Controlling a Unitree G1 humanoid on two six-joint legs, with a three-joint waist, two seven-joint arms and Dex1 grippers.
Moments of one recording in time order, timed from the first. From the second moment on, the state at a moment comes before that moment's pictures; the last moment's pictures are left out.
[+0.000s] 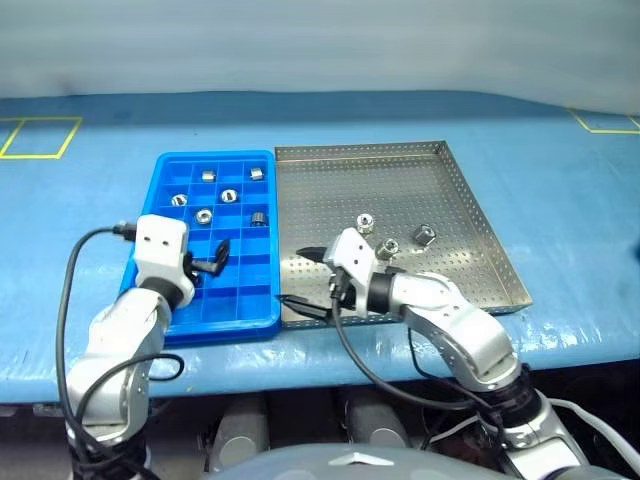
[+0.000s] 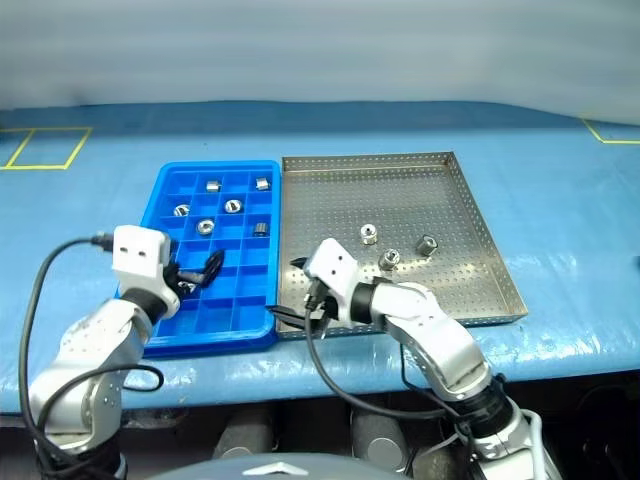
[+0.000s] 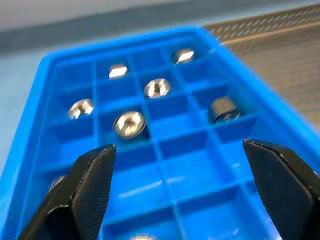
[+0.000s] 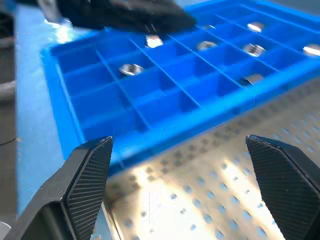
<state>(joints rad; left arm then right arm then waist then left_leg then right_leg) -0.09 0.34 0.18 -0.74 -0.22 0.92 -0.32 -0.23 -0.43 0.30 -0.49 0.32 0.69 0.65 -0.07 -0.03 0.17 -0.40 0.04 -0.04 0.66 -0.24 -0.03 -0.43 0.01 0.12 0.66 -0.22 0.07</state>
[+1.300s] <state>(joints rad) -0.56 0.39 -0.55 0.03 -0.04 0.51 -0.89 0.07 -0.49 0.07 -0.67 0.32 0.75 0.43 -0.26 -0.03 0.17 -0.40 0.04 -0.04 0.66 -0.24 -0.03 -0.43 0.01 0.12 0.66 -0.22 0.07</state>
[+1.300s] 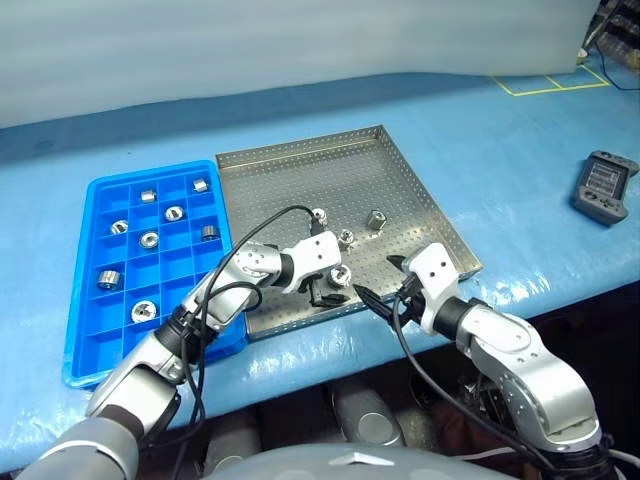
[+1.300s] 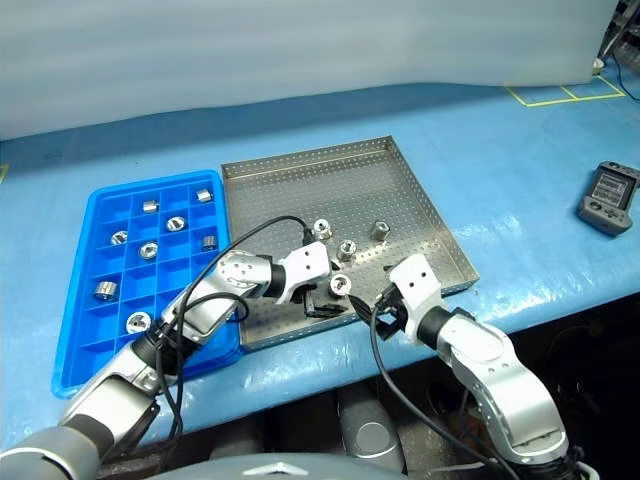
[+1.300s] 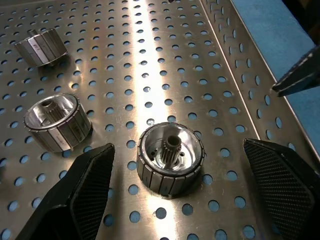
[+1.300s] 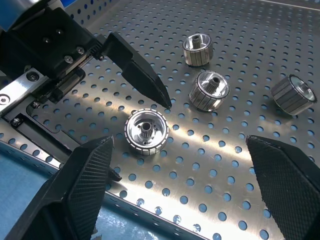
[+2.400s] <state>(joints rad) -0.21 0.37 0.05 -0.57 -0.03 0.86 -0.43 -0.30 -0.40 0.32 -0.44 0.31 0.67 0.60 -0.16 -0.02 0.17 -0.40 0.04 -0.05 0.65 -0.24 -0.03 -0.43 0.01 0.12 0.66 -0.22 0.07</state>
